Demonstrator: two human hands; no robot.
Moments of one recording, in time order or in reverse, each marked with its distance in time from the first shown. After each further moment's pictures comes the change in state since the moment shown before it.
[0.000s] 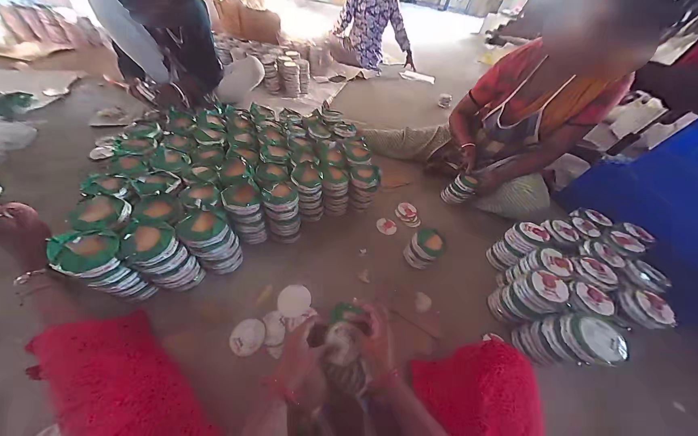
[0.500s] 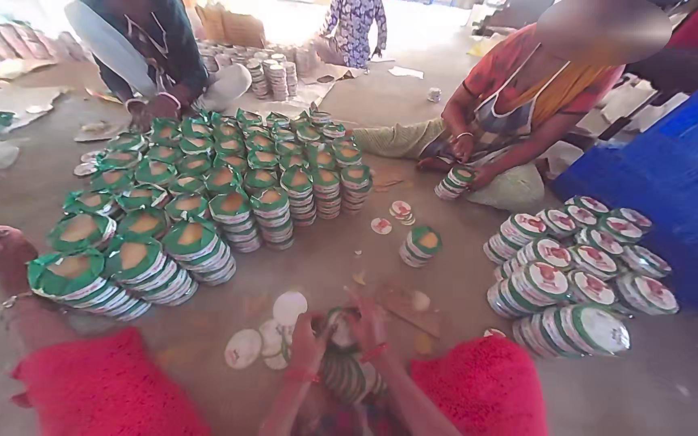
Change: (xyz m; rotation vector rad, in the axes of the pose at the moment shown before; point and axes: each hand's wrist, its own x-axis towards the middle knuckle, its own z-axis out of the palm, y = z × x) left_hand 0.037 -0.023 0.034 0.191 0.286 -0.029; right_hand 0.051 0.023 -0.001 -0.589 -0.073 -0.045
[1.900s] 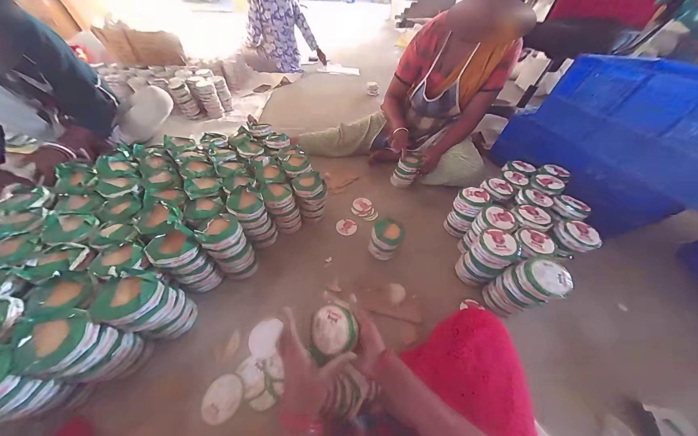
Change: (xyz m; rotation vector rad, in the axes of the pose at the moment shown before) left_hand -0.020 0.053 -0.005 -0.060 0.100 0.396; right_hand -0.023 -0.034 -0.039 1.536 -0.110 0.497
